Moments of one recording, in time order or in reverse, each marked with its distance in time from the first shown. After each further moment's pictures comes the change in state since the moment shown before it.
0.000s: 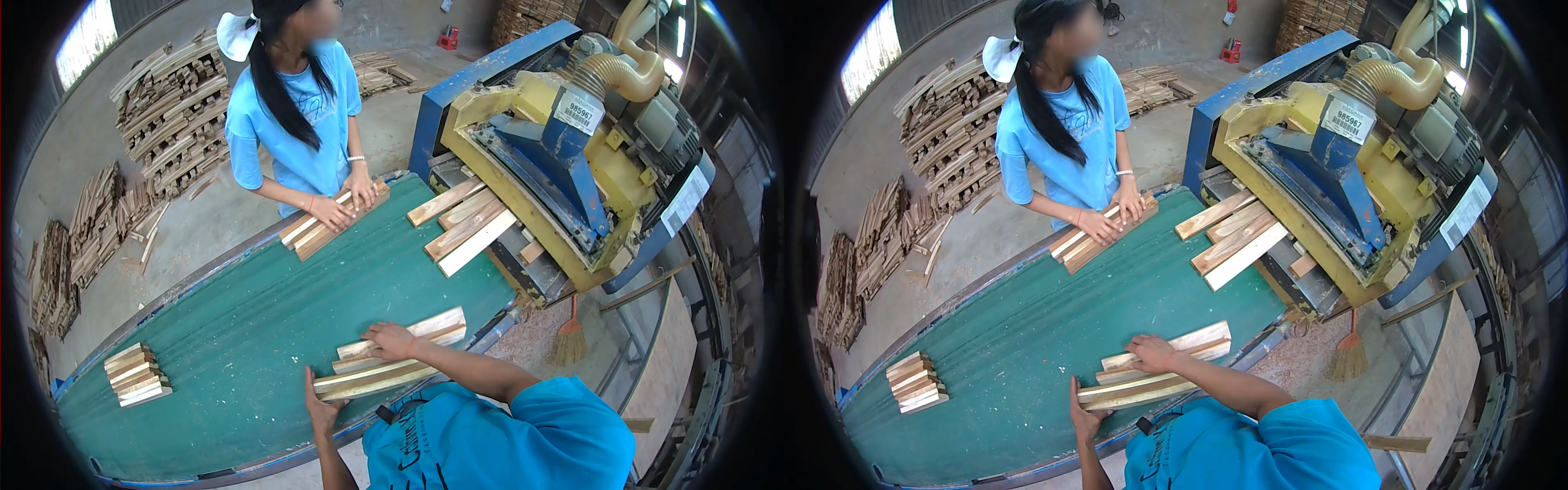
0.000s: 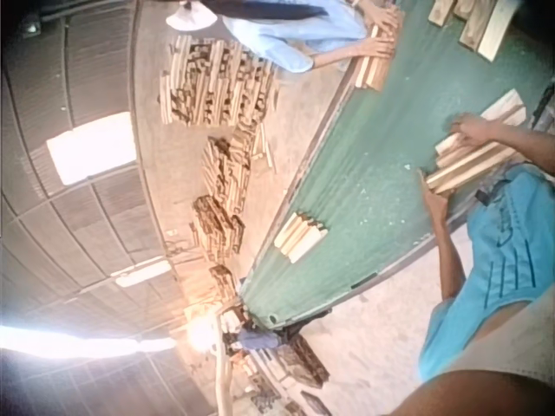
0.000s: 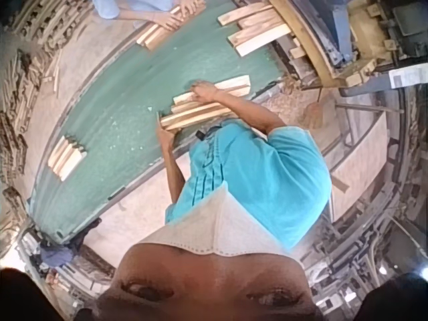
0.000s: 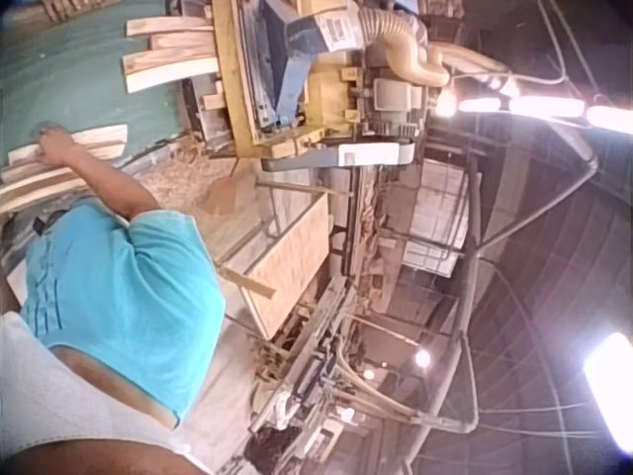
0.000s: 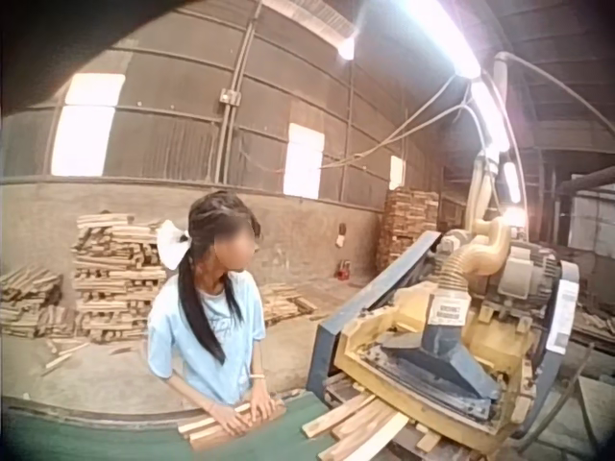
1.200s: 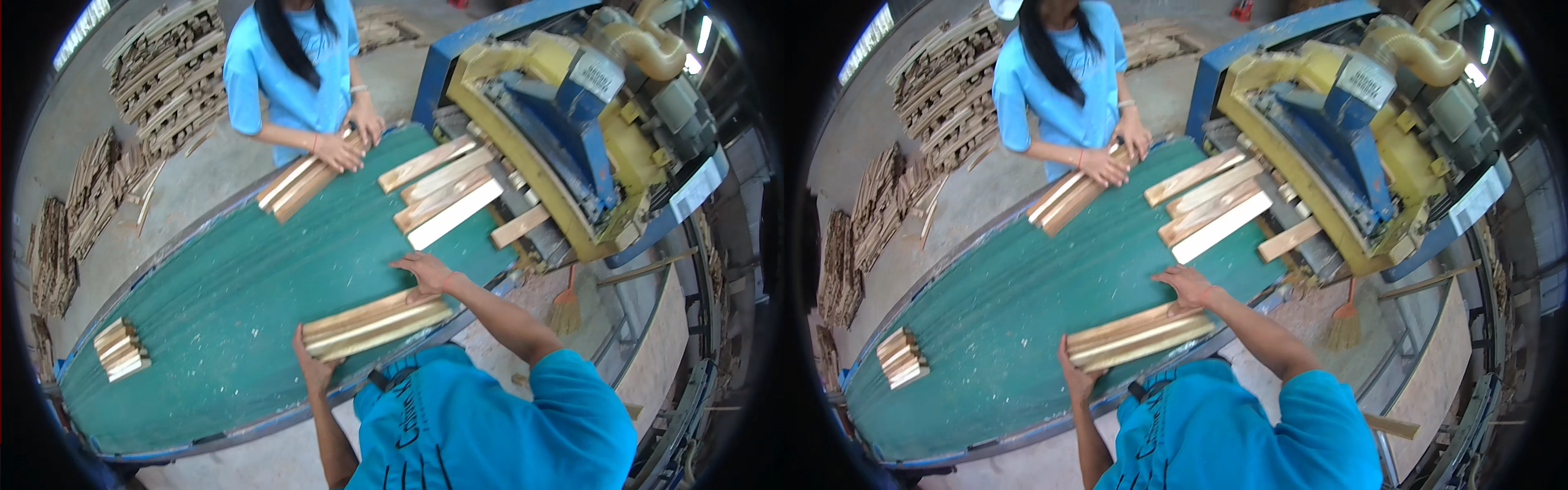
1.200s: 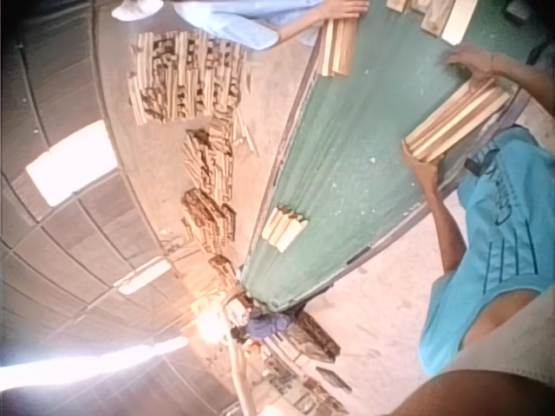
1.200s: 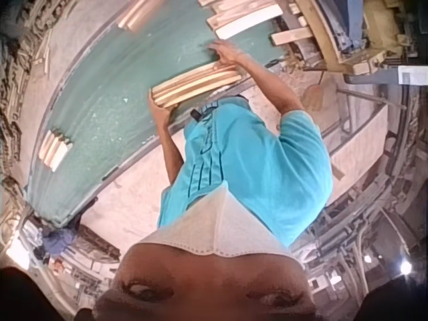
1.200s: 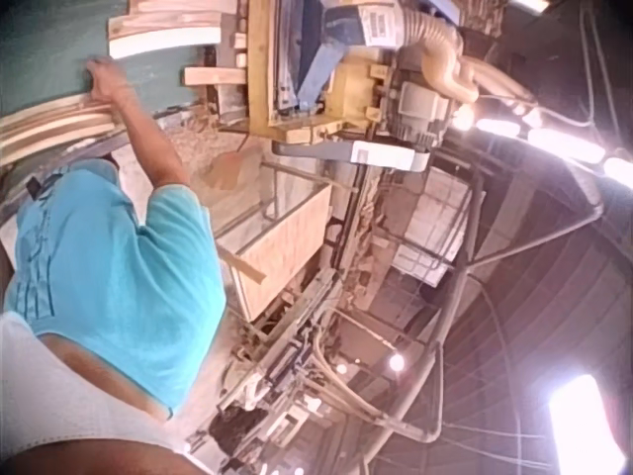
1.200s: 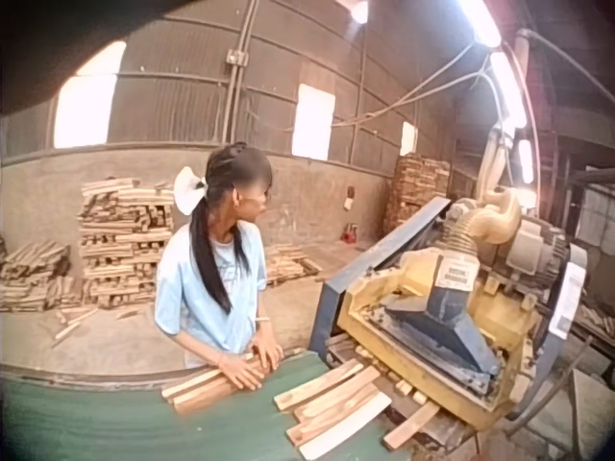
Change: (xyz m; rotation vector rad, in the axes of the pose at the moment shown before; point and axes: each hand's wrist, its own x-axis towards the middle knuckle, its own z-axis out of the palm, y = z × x) left_hand -0.006 0.009 0.025 0.108 0.113 0.114; right_hand -0.056 0.083 -0.063 0.030 -0.090 0.121
